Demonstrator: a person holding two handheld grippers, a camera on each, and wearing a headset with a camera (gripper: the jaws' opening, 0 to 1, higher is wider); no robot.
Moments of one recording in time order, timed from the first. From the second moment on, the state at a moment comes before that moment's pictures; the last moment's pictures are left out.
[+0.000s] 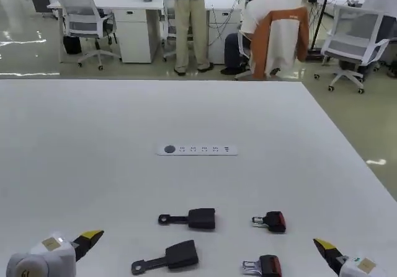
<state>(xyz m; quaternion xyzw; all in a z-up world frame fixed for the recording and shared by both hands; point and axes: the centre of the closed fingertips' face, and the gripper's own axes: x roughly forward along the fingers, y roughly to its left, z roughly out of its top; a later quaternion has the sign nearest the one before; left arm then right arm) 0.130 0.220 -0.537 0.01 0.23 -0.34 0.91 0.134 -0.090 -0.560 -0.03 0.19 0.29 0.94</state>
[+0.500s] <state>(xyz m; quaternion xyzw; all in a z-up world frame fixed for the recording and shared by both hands) 0.130 0.214 -0.535 0.01 0.23 -0.34 0.91 0.133 -0.089 -0.555 -0.04 0.18 0.30 0.94</state>
